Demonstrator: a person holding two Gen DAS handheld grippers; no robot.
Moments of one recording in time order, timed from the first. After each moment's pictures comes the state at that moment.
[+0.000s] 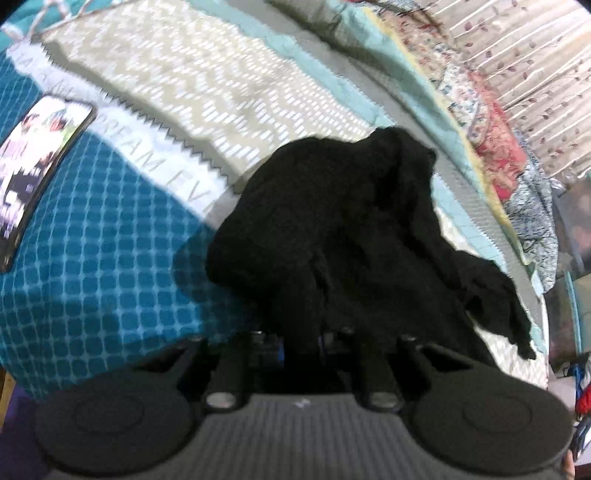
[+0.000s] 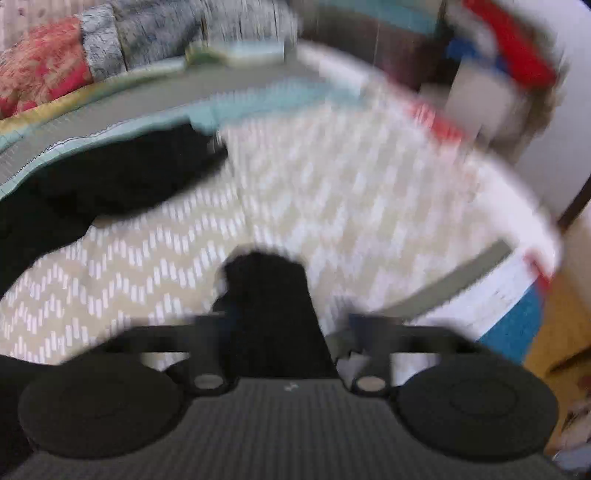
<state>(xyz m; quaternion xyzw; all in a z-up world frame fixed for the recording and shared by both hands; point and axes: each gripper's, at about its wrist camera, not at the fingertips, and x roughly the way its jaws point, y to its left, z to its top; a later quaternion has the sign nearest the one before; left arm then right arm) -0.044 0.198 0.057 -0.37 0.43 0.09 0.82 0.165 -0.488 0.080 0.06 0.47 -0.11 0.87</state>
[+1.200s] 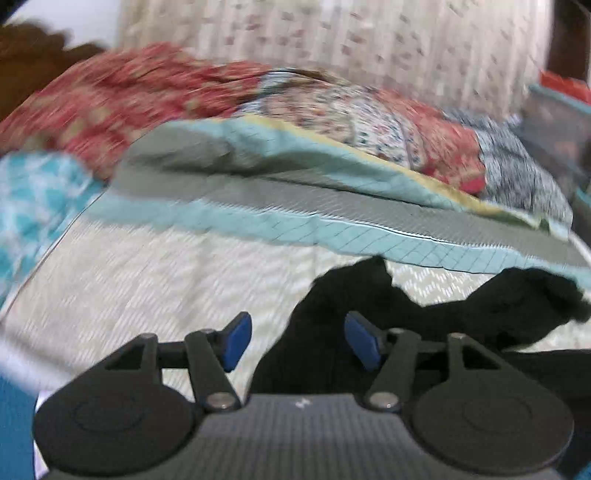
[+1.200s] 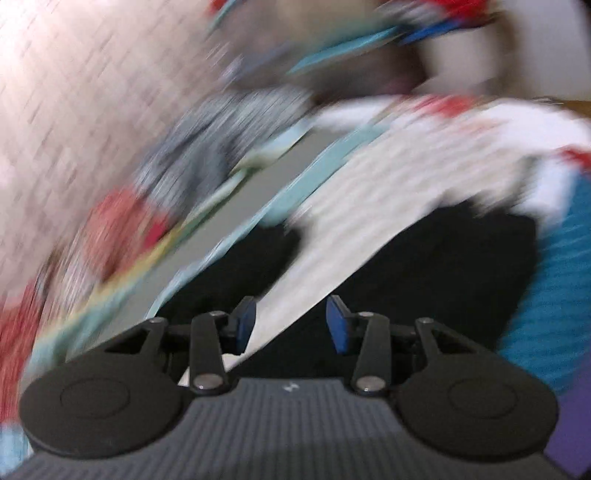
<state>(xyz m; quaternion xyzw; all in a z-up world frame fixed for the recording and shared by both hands) 0.063 0.175 0.138 -0.07 0.35 0.07 0.93 0.075 -0.476 0.095 0.29 0.30 -0.02 0.91</state>
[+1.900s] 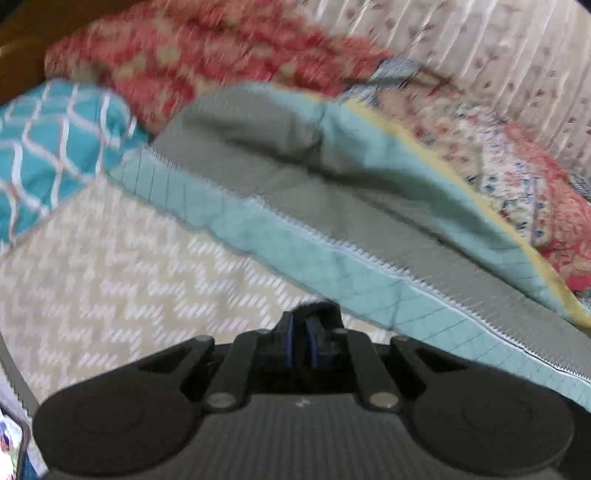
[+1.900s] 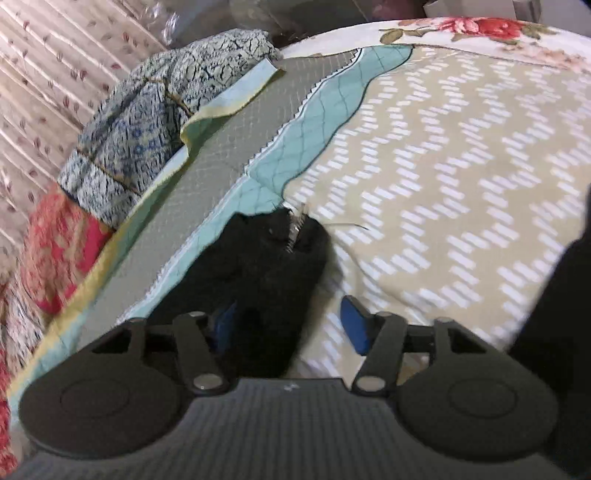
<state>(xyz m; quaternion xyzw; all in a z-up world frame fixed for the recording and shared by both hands) 0.187 0.247 0.088 -0.21 0.38 0.22 0.87 0.244 -0.486 0.034 0.35 0.36 -0.09 0.86</state>
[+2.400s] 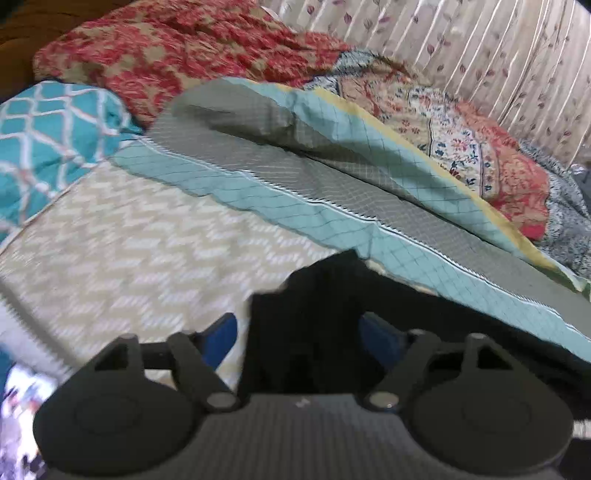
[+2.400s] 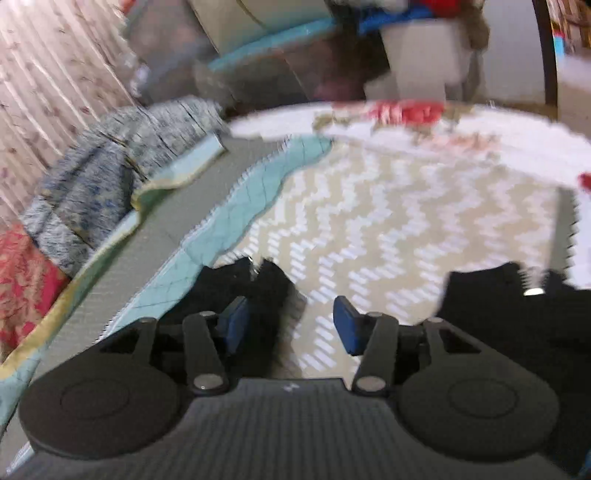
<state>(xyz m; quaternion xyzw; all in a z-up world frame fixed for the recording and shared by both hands) 0.081 0.229 0.109 -0.19 0.37 0.15 0.90 0.181 -0.520 0.069 0.28 0.29 -0.18 0.90</state>
